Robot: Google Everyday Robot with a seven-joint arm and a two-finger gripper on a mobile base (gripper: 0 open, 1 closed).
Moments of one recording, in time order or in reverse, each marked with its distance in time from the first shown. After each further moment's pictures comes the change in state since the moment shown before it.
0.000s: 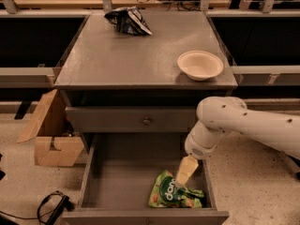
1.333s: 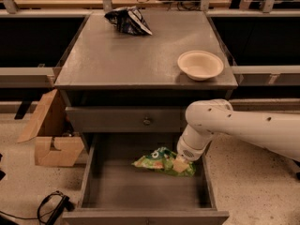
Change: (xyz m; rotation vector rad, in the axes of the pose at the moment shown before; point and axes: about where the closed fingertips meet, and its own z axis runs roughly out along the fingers) arm -0.009 -0.002 0.023 0.005 0.037 0.008
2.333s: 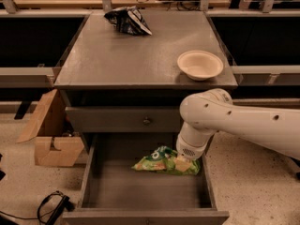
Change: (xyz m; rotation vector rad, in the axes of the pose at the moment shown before) arm 0.000 0.025 -0.047 0.049 0.092 -0.067
